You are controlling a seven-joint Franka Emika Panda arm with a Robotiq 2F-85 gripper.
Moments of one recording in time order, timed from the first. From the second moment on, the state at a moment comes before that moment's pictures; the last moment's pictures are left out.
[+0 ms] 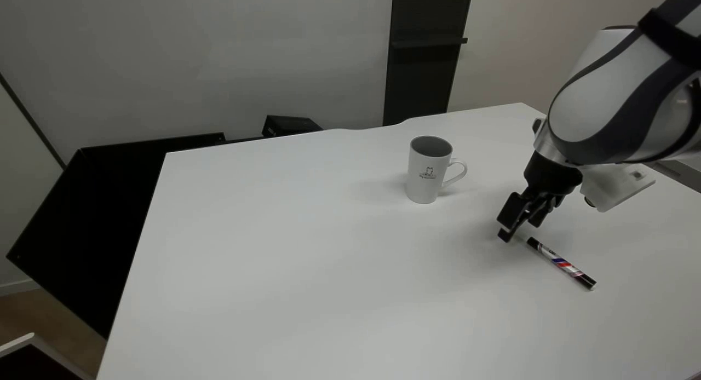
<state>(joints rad) -0.22 0.58 0.10 -2.24 0.08 2.82 -0.35</state>
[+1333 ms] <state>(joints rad) -0.21 0.60 0.07 -2.24 0.04 2.83 -0.35</state>
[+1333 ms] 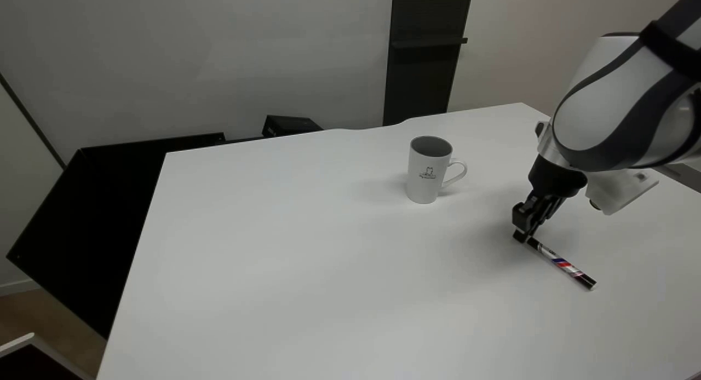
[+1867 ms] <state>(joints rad) -0.21 0.60 0.04 -2.18 0.04 2.71 -0.32</state>
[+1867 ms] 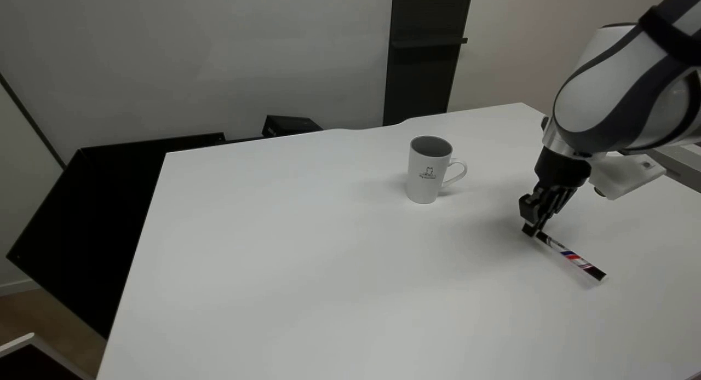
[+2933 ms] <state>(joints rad) -0.15 0.44 -0.25 -1.99 0.02 2.75 0.10</state>
